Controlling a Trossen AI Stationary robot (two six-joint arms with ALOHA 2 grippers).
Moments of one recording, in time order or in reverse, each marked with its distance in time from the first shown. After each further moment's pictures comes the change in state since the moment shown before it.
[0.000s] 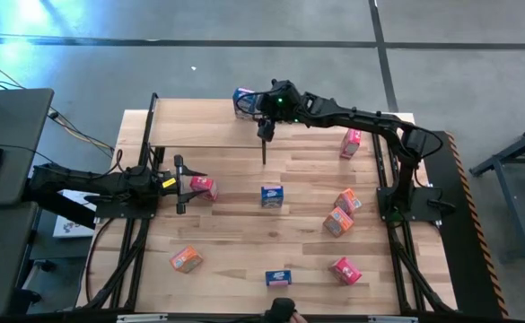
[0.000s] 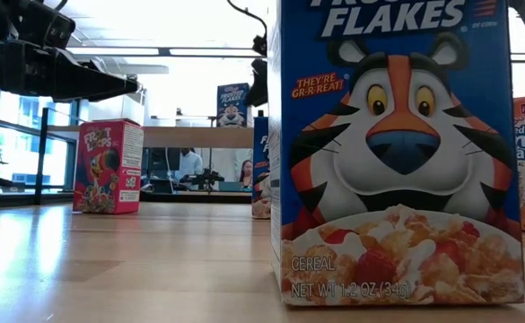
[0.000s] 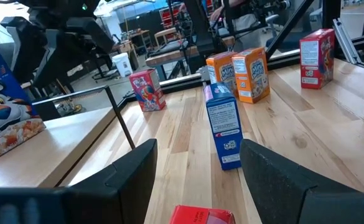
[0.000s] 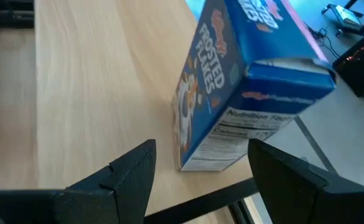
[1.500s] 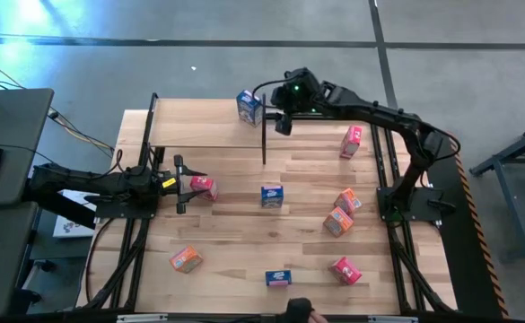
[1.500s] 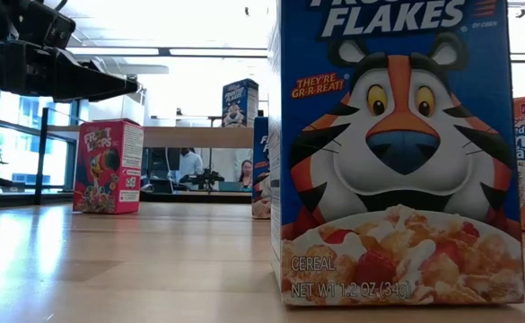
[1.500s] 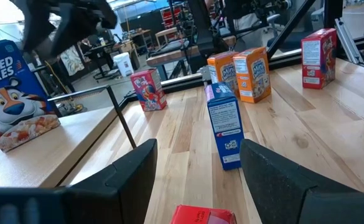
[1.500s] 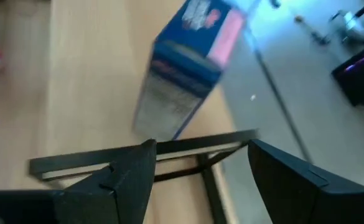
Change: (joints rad) left arm 0.000 0.000 0.000 0.000 -0.005 0.000; right arm -0.058 -0.130 0.002 -0.194 -0.075 -0.139
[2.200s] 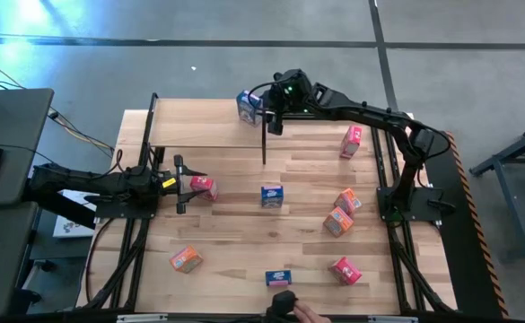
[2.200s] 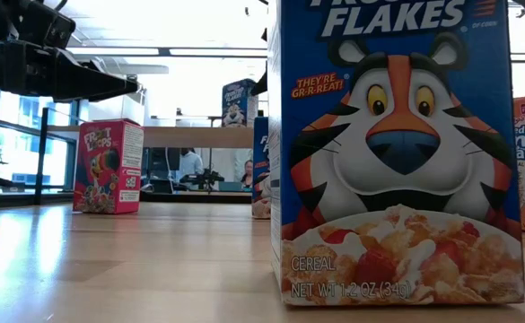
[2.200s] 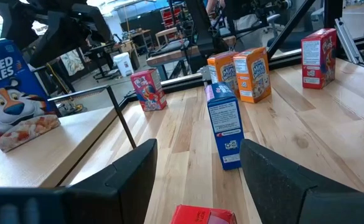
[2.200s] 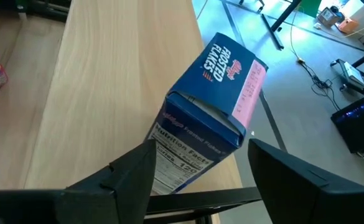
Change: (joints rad) left arm 0.000 0.000 0.000 0.000 0.000 0.000; right arm -0.010 0.075 -0.003 0.194 -0.084 -0.112
